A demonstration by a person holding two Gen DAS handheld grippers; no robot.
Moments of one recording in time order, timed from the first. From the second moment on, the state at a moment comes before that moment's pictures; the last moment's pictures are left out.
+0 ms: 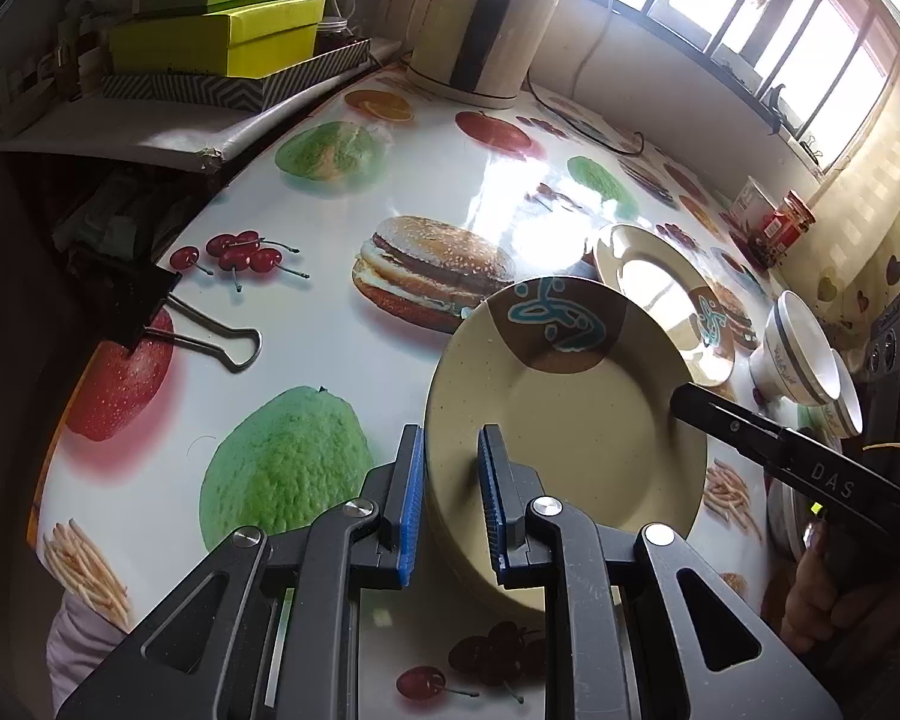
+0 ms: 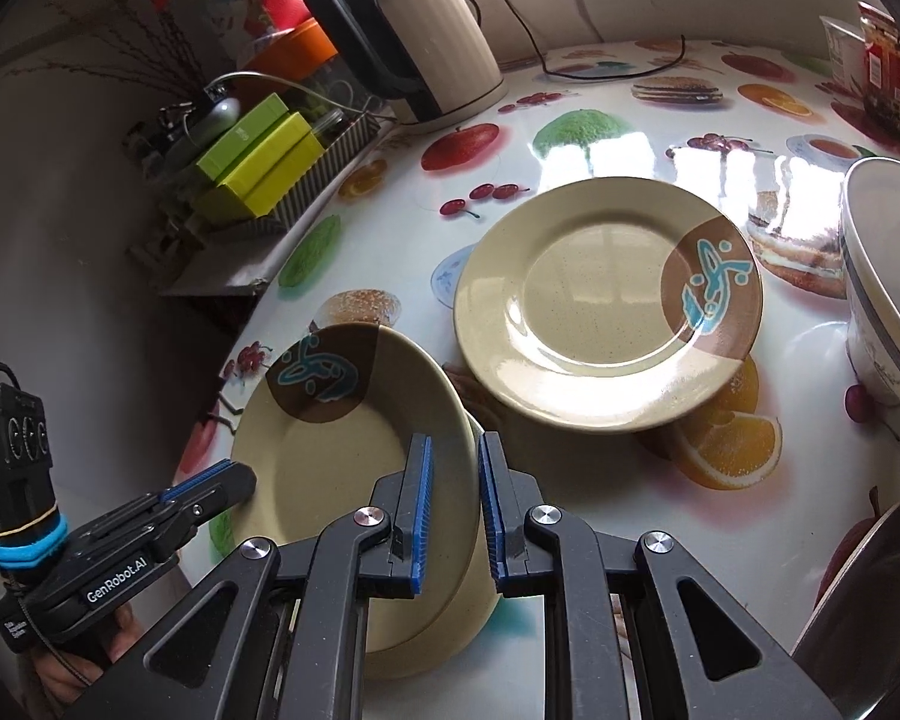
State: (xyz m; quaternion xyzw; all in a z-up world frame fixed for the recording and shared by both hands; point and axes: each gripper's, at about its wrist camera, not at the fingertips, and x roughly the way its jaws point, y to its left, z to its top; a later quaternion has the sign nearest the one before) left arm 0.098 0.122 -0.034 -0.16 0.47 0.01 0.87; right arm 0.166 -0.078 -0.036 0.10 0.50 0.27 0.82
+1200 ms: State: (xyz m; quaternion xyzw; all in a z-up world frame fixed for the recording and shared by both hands) left arm 0.094 0.115 -0.042 -0.16 0.48 0.01 0.86; right arm 0.153 -0.081 -0.043 0.09 0.50 0.25 0.83
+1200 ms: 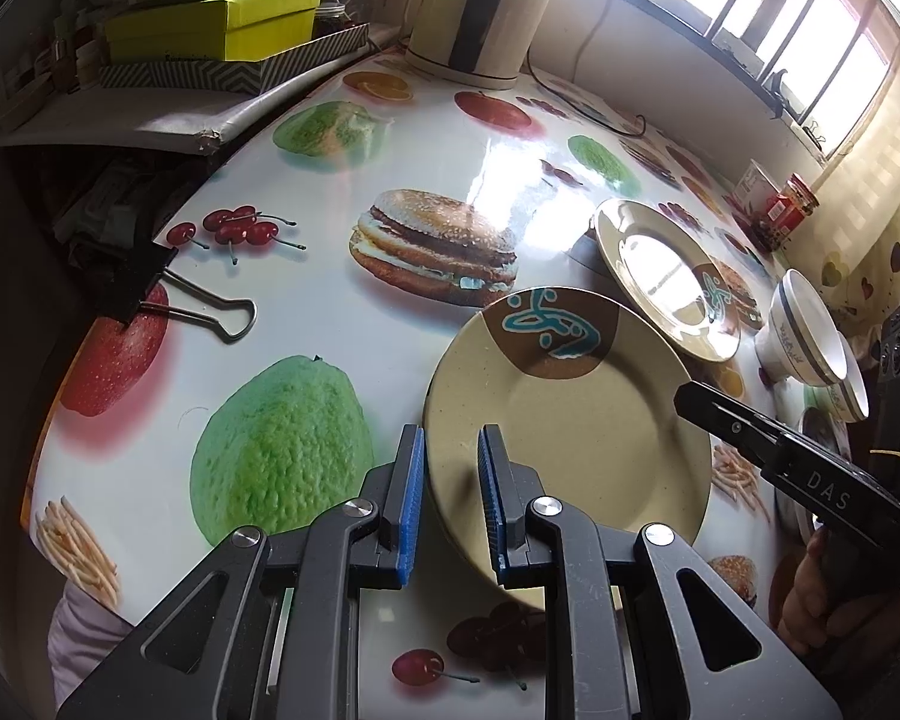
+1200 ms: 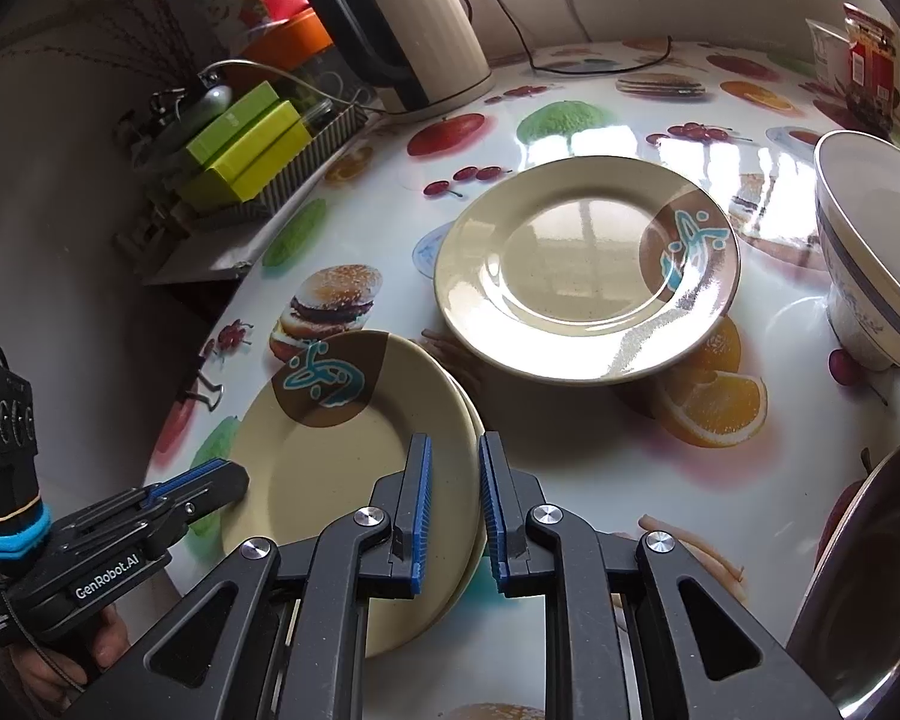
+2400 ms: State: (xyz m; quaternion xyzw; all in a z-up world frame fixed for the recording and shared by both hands) left arm 0.232 0.062 -0.007 -0.13 0.49 -0.11 0.85; right arm 0.197 -0.150 -0.039 0.20 0.47 0.10 0.86
